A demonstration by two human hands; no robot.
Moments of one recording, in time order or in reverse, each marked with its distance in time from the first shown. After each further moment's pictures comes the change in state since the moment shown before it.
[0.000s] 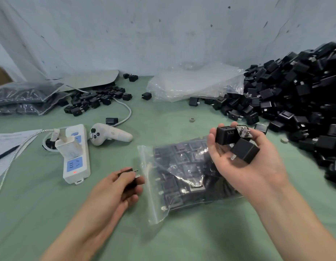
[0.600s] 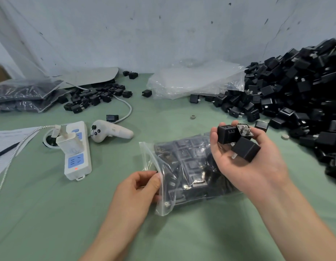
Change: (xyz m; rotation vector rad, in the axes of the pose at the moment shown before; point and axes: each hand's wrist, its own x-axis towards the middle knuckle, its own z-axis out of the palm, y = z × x) left_hand -0.016 -0.018 0.027 0.365 0.044 0.232; right_hand -0.006 0.004 -0.001 -0.026 0.042 -0.017
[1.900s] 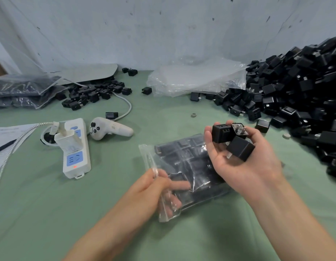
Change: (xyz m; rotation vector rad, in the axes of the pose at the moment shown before) left_hand -0.001 0.011 0.000 -0.091 -0.430 -0.135; right_hand 0.005 0.012 0.001 -0.006 -0.017 0.018
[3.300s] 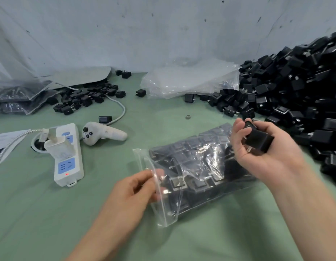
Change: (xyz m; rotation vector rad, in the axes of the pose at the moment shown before) left_hand 0.009 -0.003 -0.010 0.125 0.200 0.152; right_hand 0.002 -0.046 0.008 0.058 0.103 0.005
